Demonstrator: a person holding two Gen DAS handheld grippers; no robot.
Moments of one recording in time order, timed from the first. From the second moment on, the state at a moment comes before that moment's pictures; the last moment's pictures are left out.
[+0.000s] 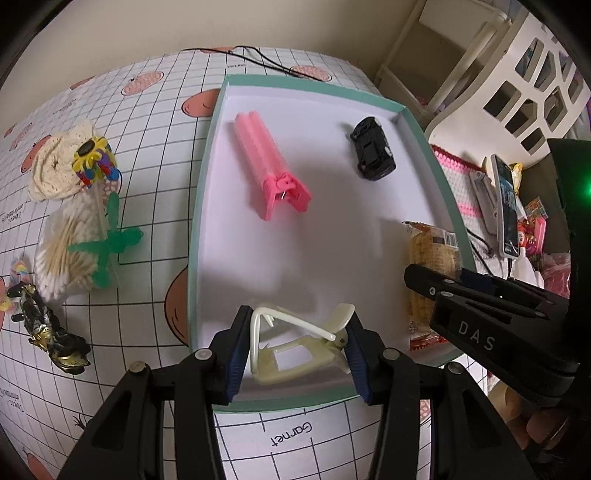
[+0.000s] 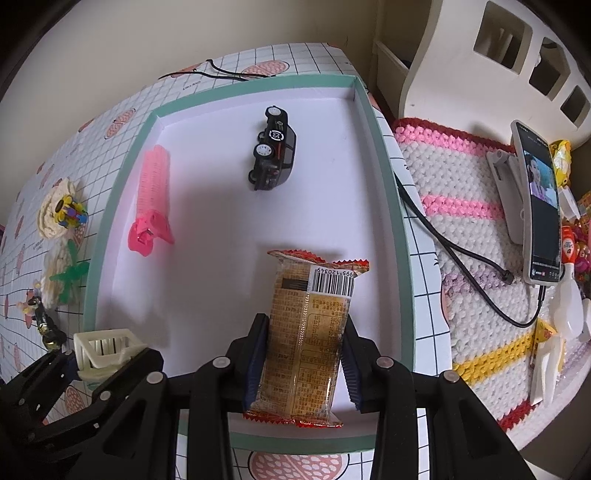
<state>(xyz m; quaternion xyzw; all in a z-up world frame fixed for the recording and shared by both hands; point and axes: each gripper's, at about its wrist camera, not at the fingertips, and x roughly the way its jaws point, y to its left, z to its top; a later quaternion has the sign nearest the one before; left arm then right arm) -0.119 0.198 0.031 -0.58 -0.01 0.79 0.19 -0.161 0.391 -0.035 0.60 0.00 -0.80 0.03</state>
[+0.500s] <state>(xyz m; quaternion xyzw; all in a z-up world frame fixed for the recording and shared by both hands) -0.119 0.190 0.030 -0.59 -0.02 0.79 0.19 -0.165 0.397 -0.036 0.60 -0.02 -0.80 0.03</state>
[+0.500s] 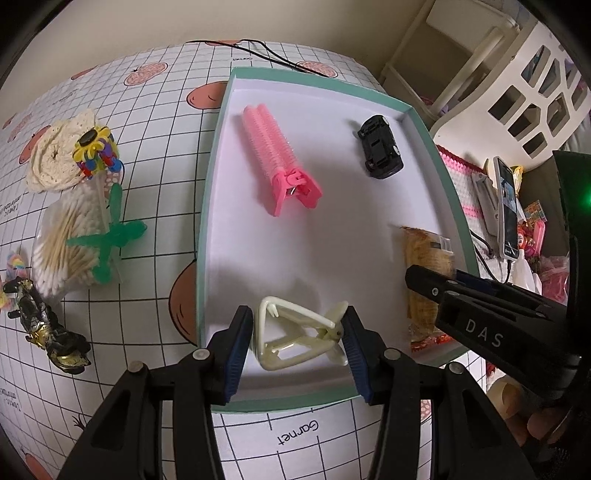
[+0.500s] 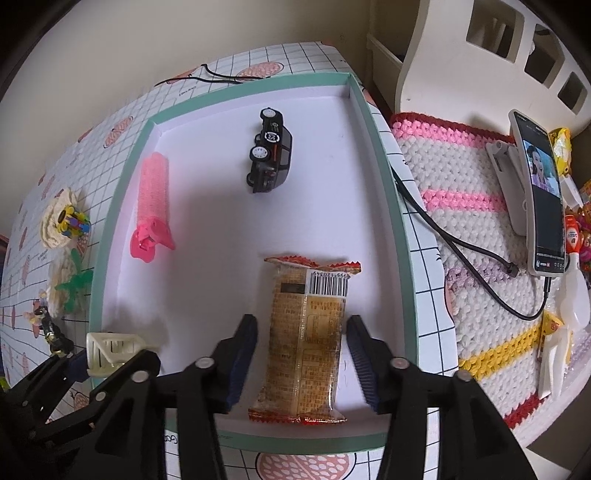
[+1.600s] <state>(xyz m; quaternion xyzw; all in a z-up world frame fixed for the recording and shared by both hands) -0.133 0.141 0.051 -0.53 -0.06 0.84 0.11 -0.165 0.393 -0.024 0.56 -0.01 -0.83 0.04</state>
